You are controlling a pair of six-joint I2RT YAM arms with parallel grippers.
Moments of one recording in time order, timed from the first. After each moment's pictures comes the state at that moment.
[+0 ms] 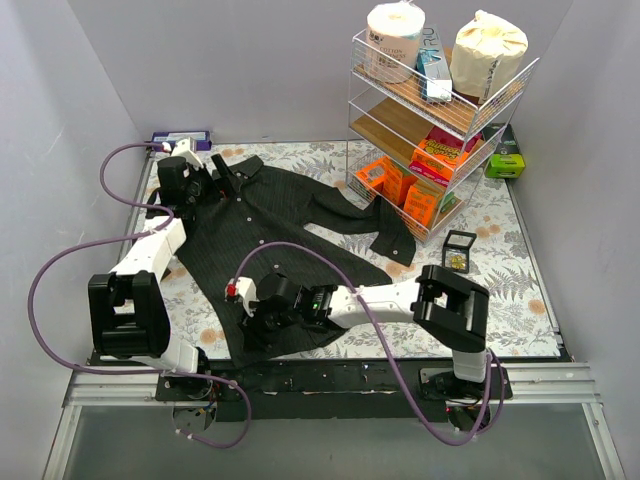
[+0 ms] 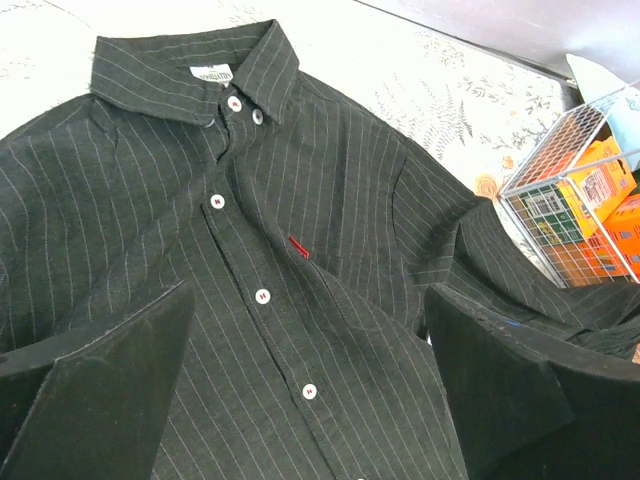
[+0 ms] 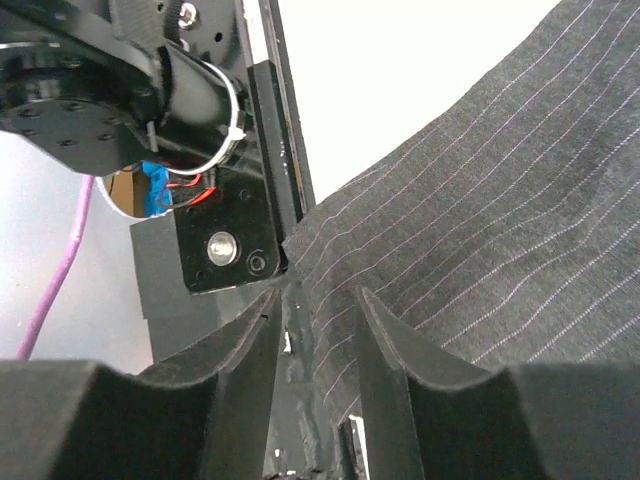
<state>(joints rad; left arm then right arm) 0.02 1.50 1.05 0.02 0.24 -0.38 1.33 1.86 1.18 0.09 -0.32 0.27</state>
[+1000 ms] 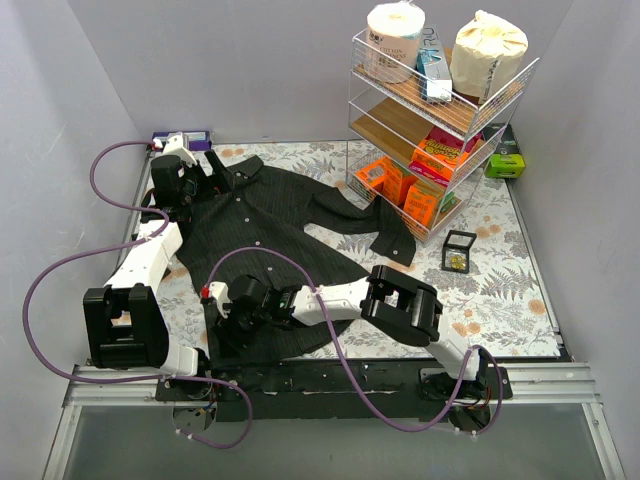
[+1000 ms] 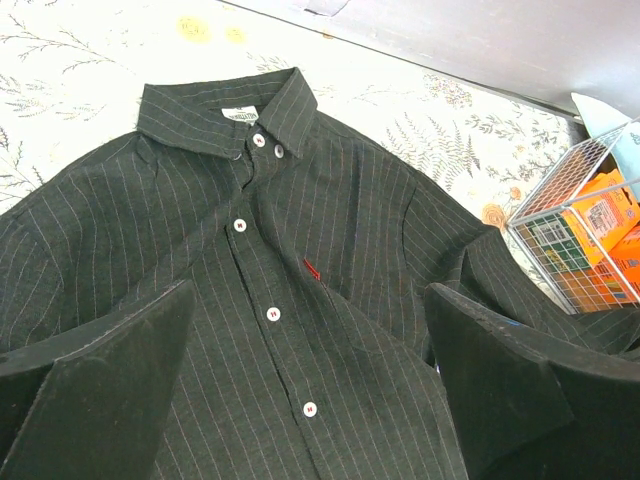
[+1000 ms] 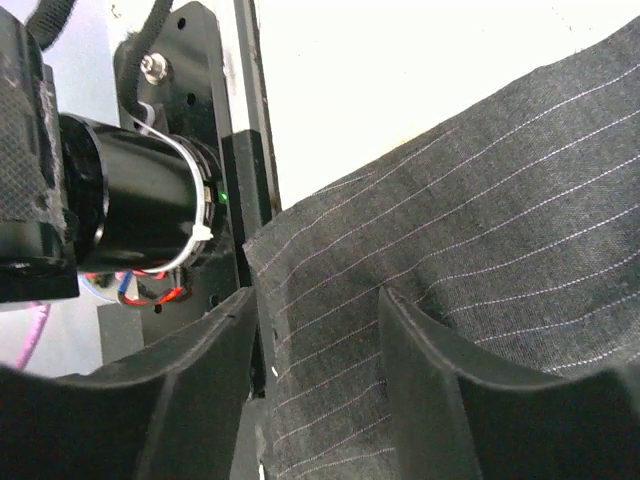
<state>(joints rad) 0.02 1.43 1.04 0.01 0.17 -0.35 1.33 2.20 1.47 0.09 -0.40 0.30</state>
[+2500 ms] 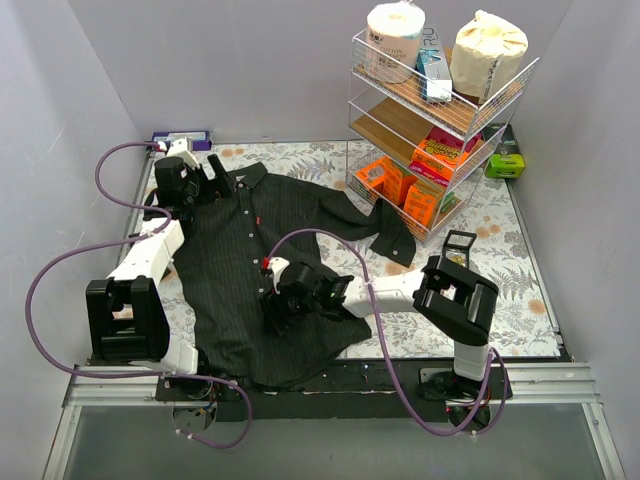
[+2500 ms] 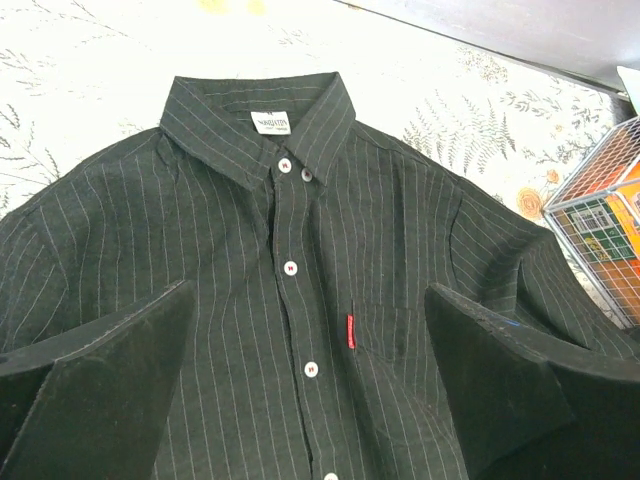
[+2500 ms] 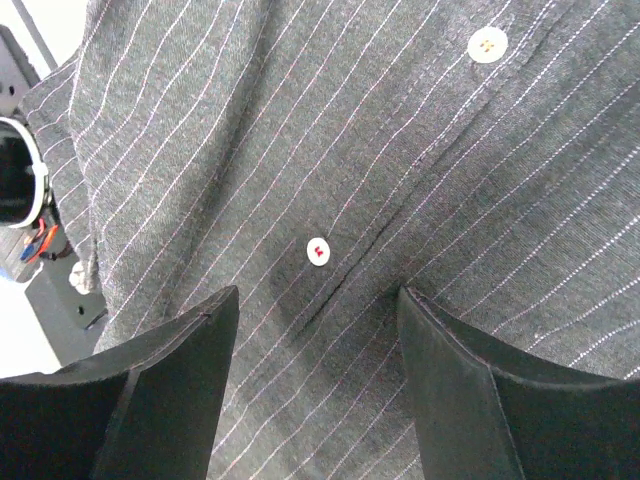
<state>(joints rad) 0.03 1.46 1.04 0.00 0.15 -0.32 1.19 1.86 1.02 0.13 -0.17 0.49</state>
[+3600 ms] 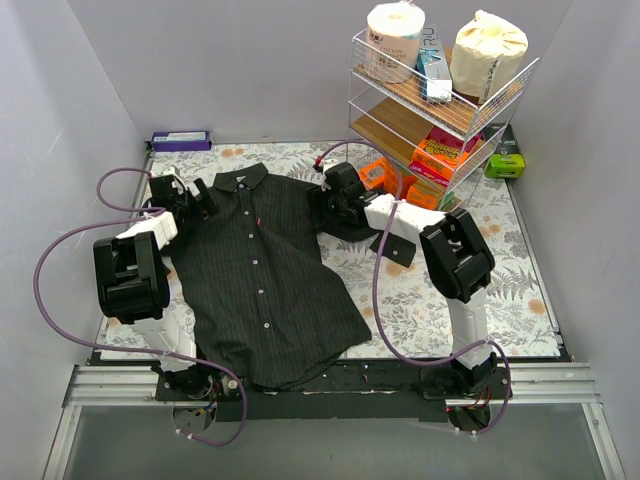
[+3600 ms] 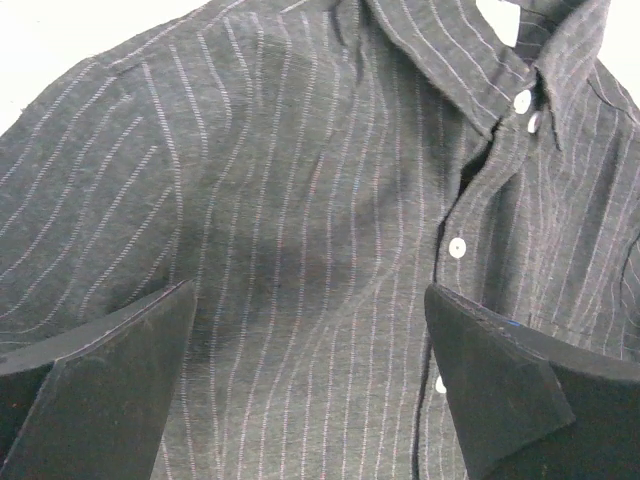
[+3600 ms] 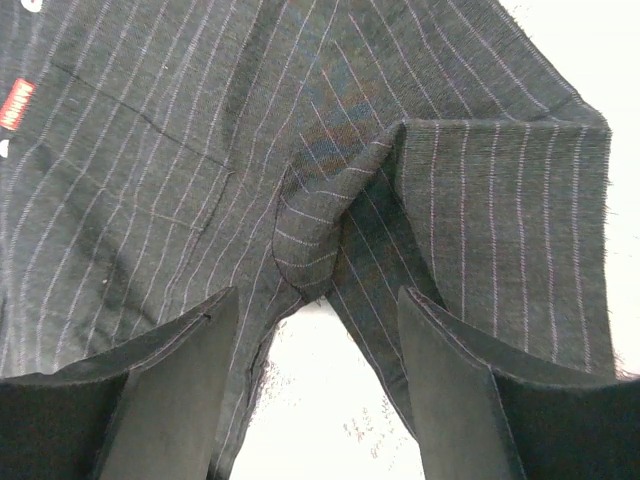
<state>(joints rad) 0.17 1.74 1.05 -0.03 0.19 -0.36 0.66 2.03 1.50 -0.19 -0.04 0.23</state>
